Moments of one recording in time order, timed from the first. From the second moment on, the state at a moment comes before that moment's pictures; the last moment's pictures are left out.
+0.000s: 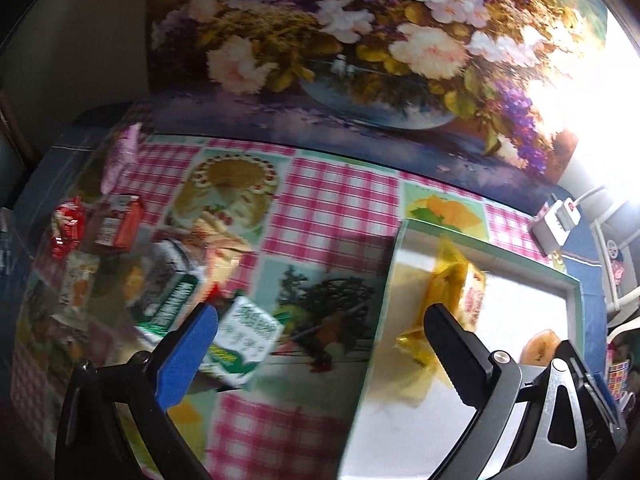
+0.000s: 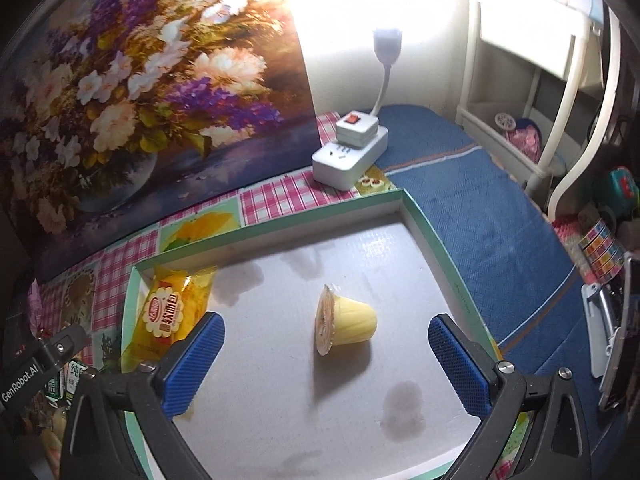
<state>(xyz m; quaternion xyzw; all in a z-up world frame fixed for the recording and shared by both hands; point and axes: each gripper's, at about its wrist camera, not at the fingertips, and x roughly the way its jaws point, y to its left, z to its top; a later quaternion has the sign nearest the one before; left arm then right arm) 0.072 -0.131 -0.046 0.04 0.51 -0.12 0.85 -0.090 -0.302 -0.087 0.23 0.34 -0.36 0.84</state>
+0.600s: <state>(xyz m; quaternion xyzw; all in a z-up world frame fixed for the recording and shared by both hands) 0.084 -0.006 -0.025 0.08 0.49 0.01 0.87 -0.065 -0.239 -0.077 0.26 0.35 -0.28 0.86</state>
